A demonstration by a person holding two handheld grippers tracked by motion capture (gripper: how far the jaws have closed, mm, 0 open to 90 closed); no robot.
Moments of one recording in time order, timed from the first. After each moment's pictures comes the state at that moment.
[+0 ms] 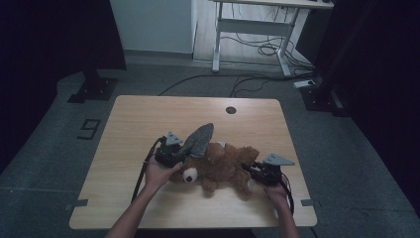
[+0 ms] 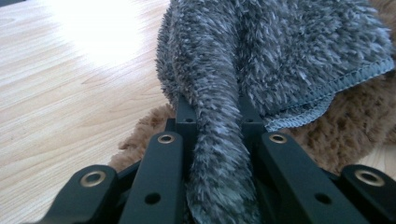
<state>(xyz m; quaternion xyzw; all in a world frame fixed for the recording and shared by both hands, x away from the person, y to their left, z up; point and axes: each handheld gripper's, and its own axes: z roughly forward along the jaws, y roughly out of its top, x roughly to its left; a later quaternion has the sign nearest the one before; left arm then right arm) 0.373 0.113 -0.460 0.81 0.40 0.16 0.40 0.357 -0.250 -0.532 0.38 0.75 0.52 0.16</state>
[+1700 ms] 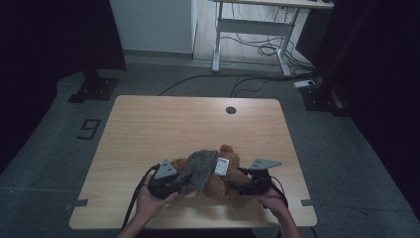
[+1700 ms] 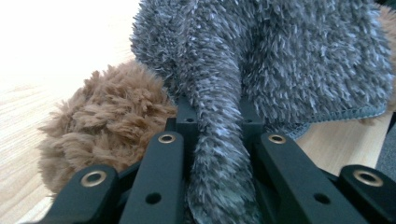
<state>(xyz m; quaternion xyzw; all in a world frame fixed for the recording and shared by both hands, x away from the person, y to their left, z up) 0.290 0.126 -0.477 0.82 0.34 0.13 0.45 0.329 -0.209 -0.512 0.32 0.80 0.49 0.06</state>
